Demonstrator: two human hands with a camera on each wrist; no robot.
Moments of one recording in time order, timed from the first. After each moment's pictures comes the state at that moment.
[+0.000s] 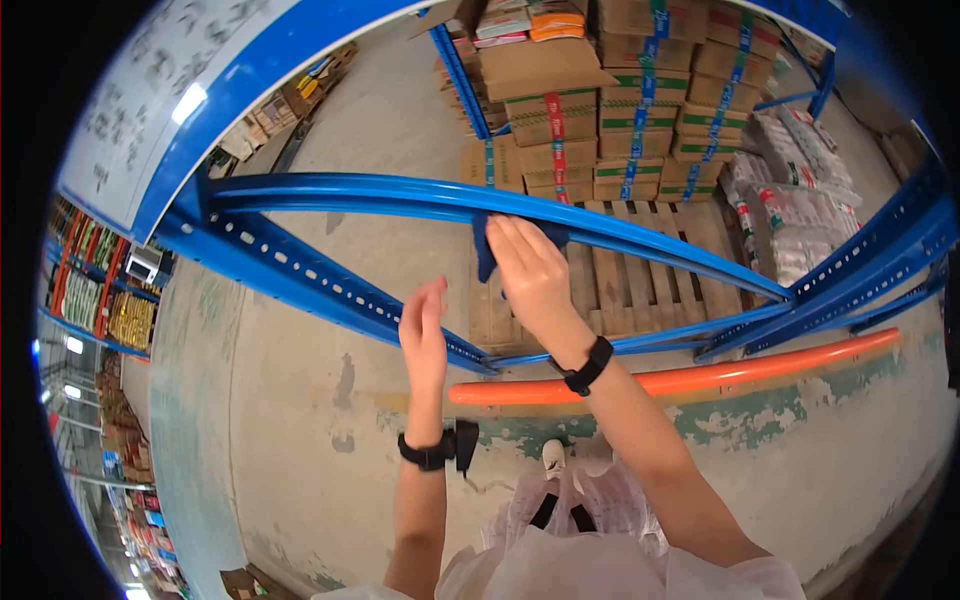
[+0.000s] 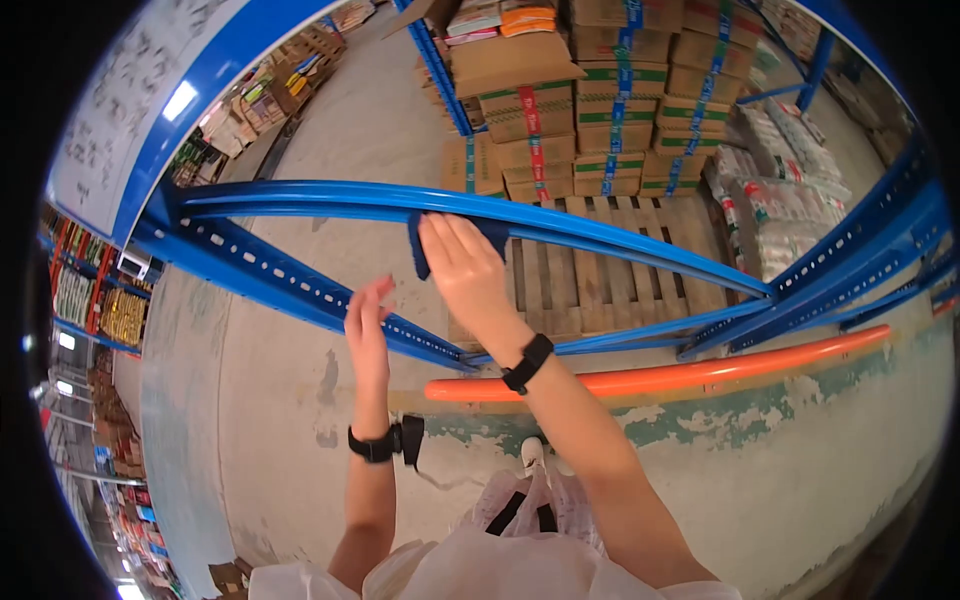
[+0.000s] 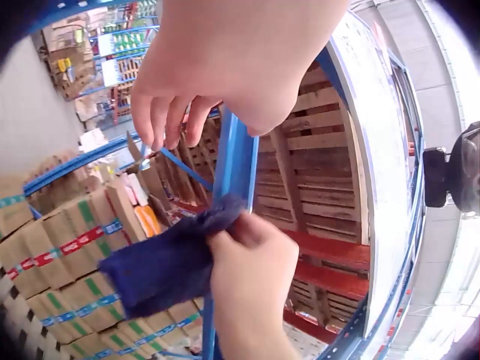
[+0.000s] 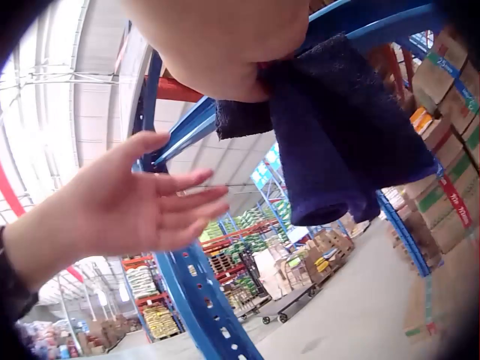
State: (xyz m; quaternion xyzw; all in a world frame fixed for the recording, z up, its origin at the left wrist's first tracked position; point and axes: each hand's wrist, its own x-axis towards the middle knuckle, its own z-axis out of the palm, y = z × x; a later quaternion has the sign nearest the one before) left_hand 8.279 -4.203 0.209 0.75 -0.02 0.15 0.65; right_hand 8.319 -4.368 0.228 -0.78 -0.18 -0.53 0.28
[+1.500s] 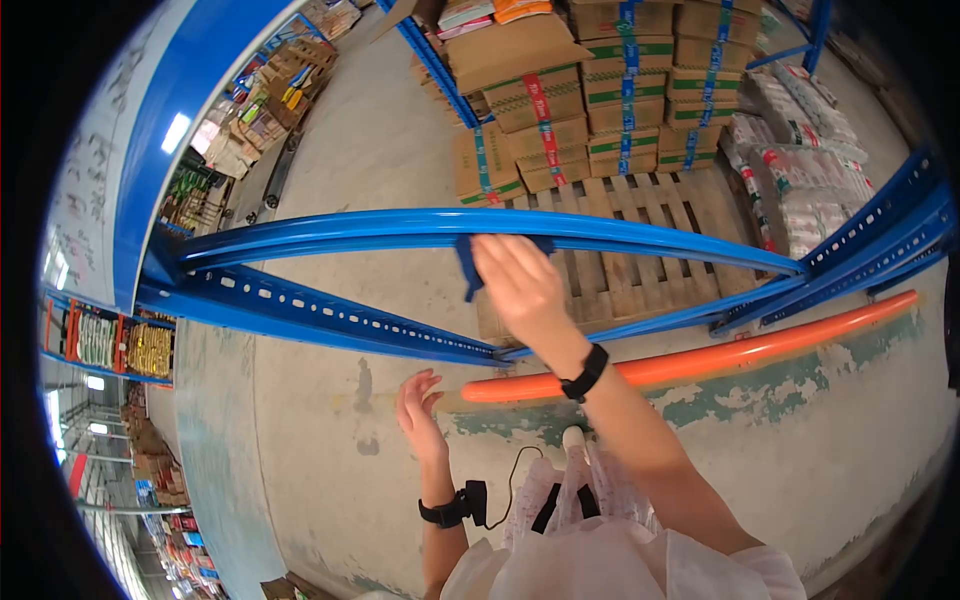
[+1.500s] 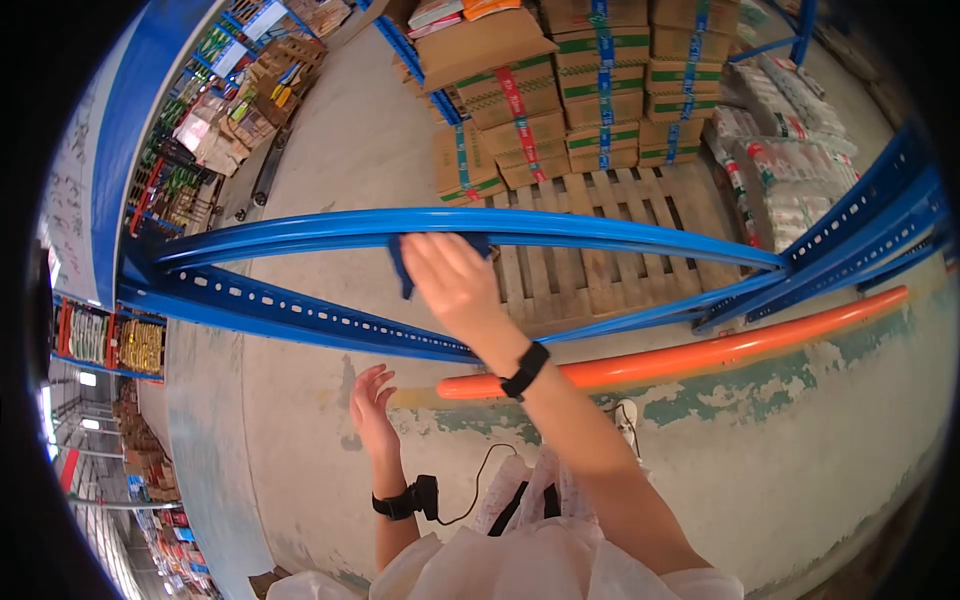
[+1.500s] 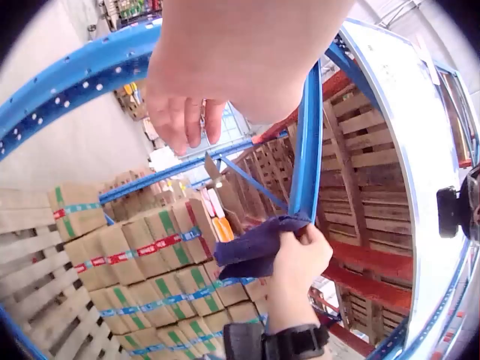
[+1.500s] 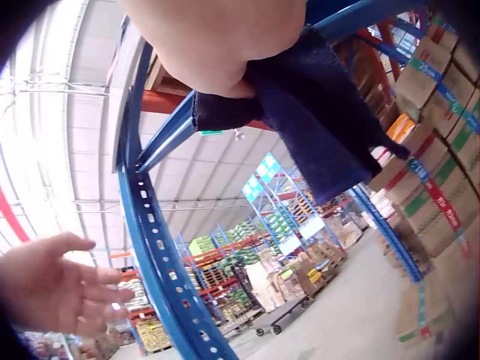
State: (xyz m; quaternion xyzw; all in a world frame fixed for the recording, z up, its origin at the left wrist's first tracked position) left_hand 8.212 -4.180 0.154 0.74 0.13 0.14 0.65; right_hand 8.326 -4.391 0.208 -0.75 -0.18 -0.54 0.33
